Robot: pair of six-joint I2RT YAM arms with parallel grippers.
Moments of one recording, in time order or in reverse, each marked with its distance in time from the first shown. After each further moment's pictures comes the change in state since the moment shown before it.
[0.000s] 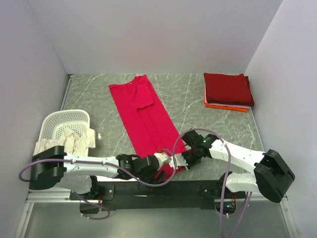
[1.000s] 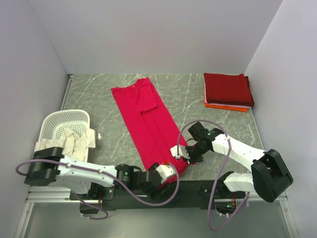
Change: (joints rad) left arm -0.230 -0.058 0.008 0.103 -0.213 0.076; right arm -0.177 0.018 0.031 -0.084 -0.166 0.031
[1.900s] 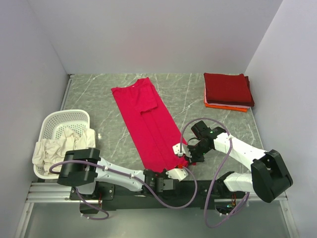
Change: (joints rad) left arm -0.061 0.423 0.266 -0.185 -0.229 -0.065; right arm -0.063 0.001 0.009 -0.051 -0.091 -0.027
